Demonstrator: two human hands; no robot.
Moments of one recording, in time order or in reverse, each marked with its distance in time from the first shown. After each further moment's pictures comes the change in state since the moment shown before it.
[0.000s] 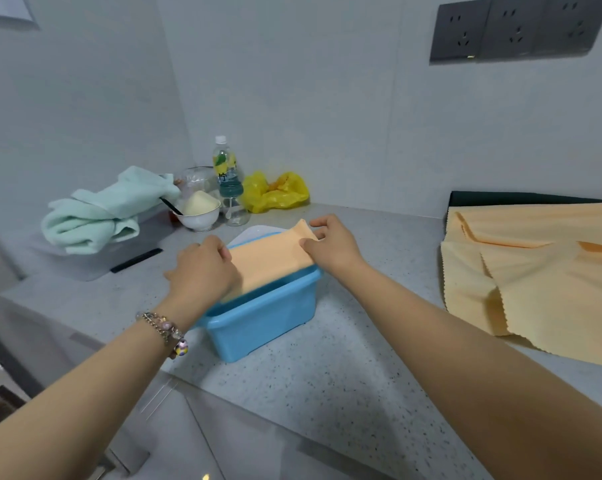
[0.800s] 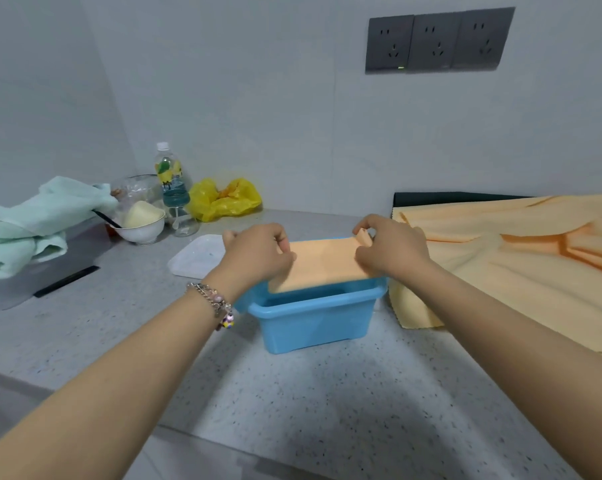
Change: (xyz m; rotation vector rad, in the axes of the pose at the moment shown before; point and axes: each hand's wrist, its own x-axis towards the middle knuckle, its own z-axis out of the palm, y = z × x) left_hand 0.004 0.116 0.056 -0.010 -0.168 0.444; right_hand -0.032 0.031 -0.141 -0.790 0.182 0.013
